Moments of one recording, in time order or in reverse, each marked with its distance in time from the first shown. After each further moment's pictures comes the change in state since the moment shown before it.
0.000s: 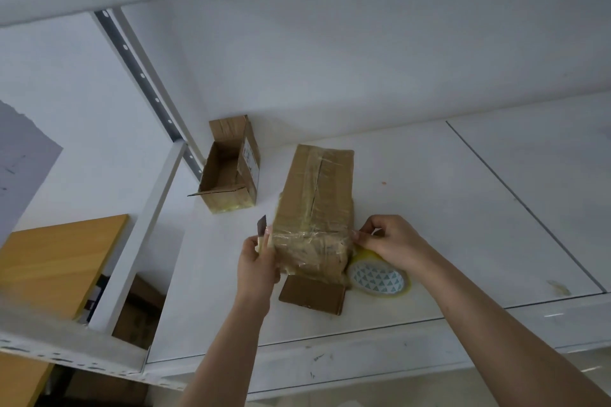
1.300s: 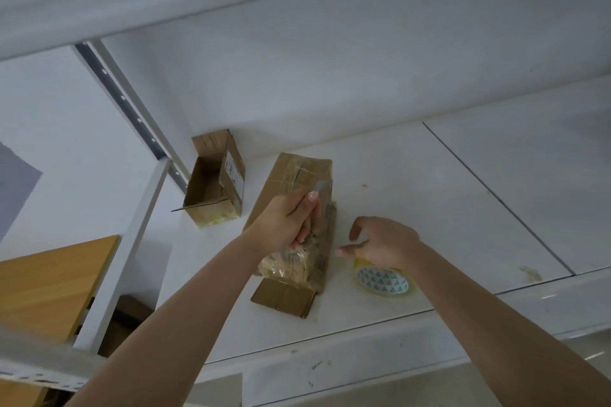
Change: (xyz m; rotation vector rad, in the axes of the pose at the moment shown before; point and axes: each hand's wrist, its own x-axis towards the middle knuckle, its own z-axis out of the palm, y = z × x) left_hand -0.009 0.106 0.048 0.569 -0.675 0.574; right_hand -0.006 0.004 -0.021 -0.434 -0.072 0.042
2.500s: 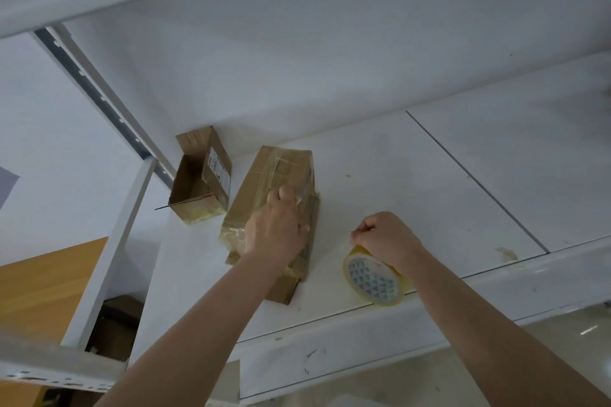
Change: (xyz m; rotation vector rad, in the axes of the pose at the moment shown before) left_hand -0.005 0.008 0.049 0.920 0.233 -0.216; right_hand -0.029 0.023 0.005 0.391 0.154 0.149
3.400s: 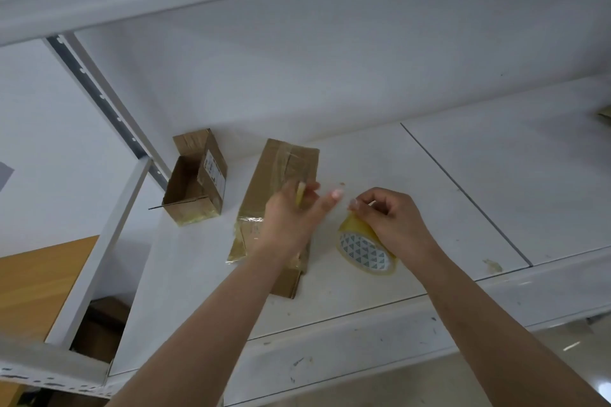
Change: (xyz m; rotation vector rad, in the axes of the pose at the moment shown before) left_hand -0.003 0.028 -0.030 -0.993 0.008 -0.079; right_hand -0.019 -0.017 -0.037 0.369 0.228 -0.314
